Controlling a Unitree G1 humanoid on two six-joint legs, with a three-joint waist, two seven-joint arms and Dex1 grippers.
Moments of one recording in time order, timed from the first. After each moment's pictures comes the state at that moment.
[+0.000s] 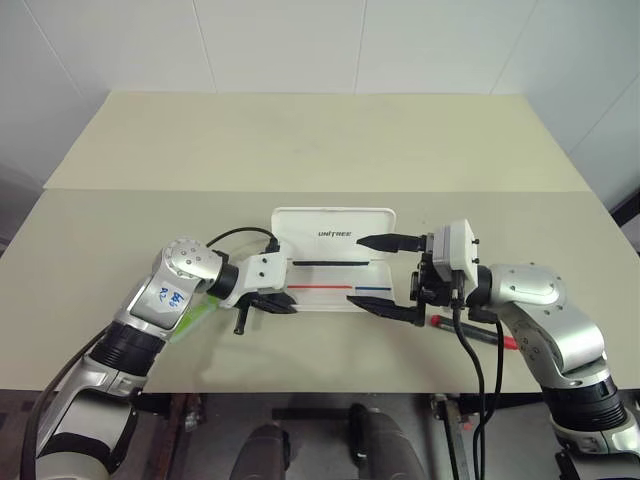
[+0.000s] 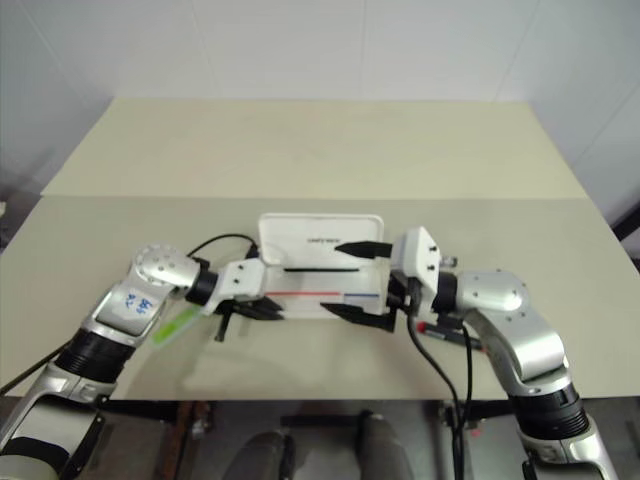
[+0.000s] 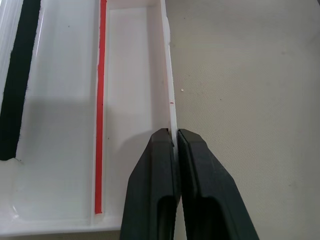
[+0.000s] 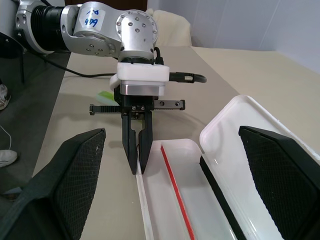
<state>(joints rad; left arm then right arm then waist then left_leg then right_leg) -0.62 0.67 -0.31 0.04 -0.01 0.34 -1.29 -0.38 -0.61 0.05 -0.35 0.52 0.32 1.02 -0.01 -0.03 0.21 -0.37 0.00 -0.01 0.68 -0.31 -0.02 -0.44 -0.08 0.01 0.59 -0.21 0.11</state>
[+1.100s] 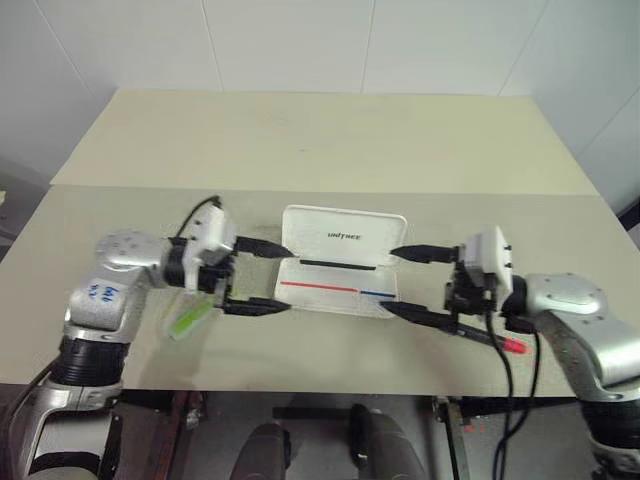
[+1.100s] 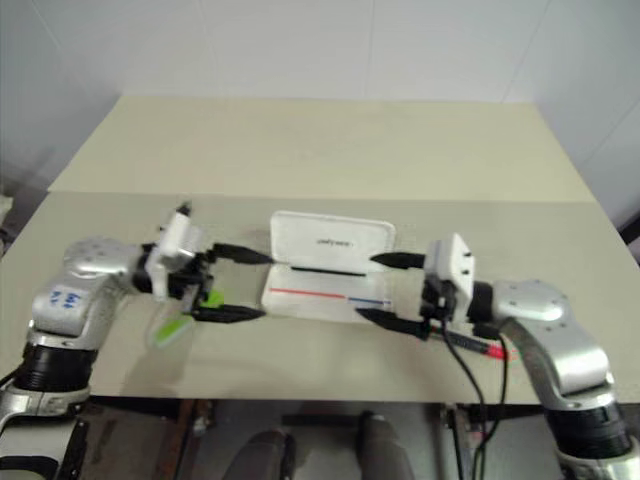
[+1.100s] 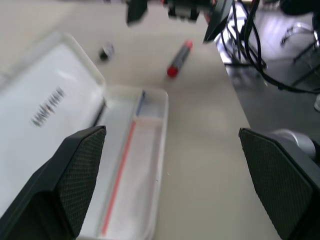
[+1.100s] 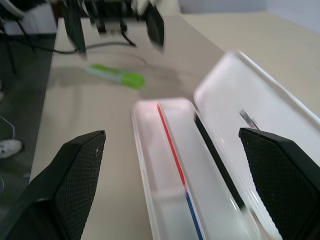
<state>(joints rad) -0.52 0.68 0.07 -0.03 -0.48 0.37 -1.38 -0.22 -0.78 -0.11 -0.35 0.58 0.38 1.08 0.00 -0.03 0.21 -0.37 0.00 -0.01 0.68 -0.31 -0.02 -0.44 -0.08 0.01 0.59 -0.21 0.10</state>
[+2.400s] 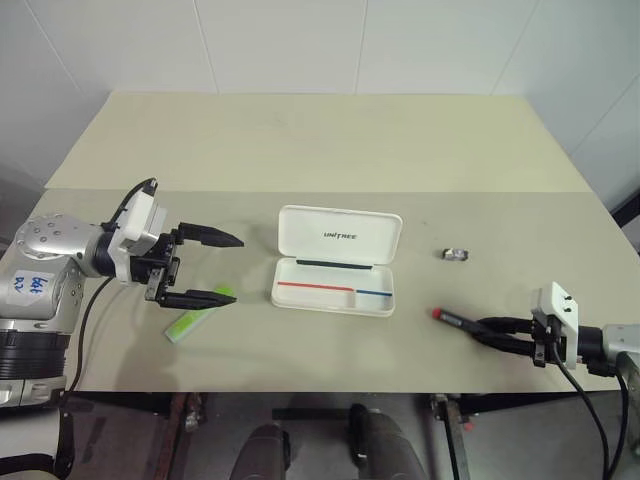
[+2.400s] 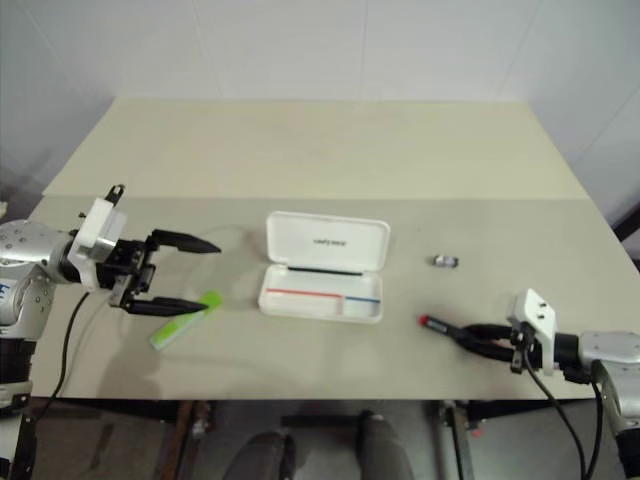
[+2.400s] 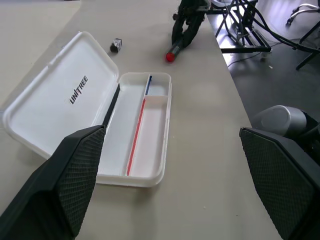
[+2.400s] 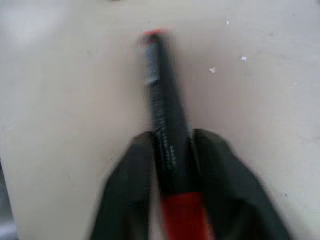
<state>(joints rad) -0.54 0.89 0.10 0.09 -0.53 0.24 -1.50 -0.07 -0.89 -0.18 0.23 0.38 0.11 1.32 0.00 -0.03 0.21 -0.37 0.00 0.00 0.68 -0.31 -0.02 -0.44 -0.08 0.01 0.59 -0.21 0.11</state>
